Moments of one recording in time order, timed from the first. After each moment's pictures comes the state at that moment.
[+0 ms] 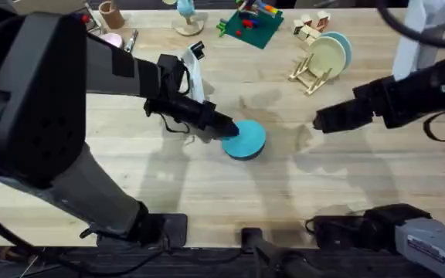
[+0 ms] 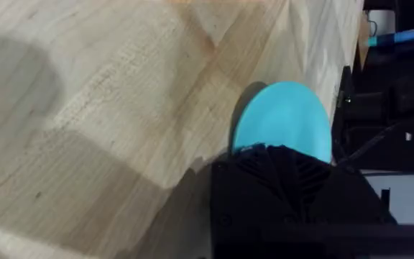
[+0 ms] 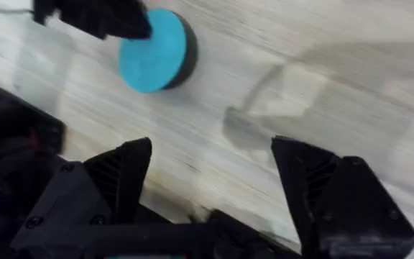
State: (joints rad) left arm -0.17 1.84 0.83 -0.49 1.06 0.35; right arm 0.15 1.10 1.16 -1.31 -0.32 -0.14
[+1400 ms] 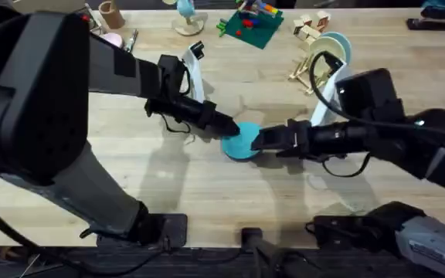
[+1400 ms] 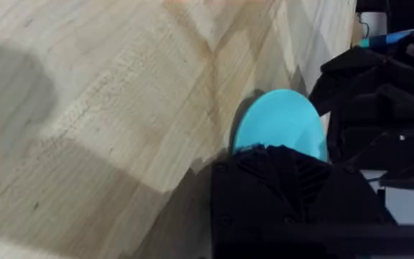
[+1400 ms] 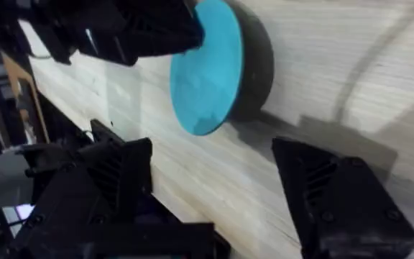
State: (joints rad) left arm -0.17 1.85 0.83 -0.48 1.08 0.34; right arm 0.38 1.10 0.51 -0.47 -0.64 0.56
